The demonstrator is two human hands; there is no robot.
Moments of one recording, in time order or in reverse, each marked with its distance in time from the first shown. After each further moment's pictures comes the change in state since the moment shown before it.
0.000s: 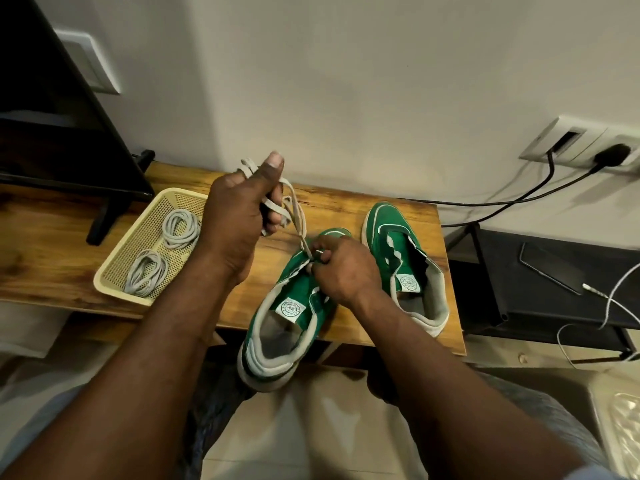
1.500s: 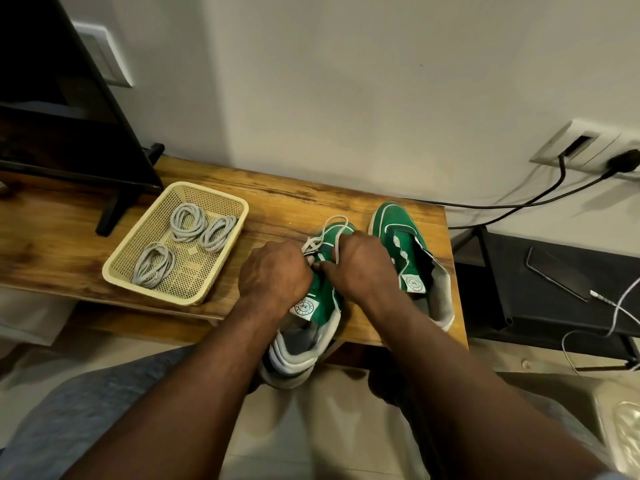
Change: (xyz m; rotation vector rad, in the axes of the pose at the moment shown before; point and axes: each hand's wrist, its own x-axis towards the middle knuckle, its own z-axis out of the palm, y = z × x) left_hand -0.006 -0.093 0.008 1.424 -0.125 -0.107; right_hand 0.001 0.003 -0.009 -0.332 0.034 -0.070
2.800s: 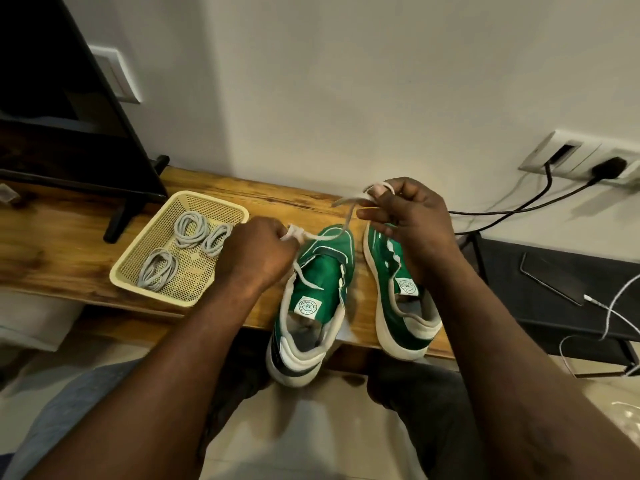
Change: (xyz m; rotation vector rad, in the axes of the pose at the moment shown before) left_hand -0.011 -0.008 -0.055 -0.268 0.106 -0.019; right_hand -0.010 0.031 -0.092 1.317 0.121 0.098
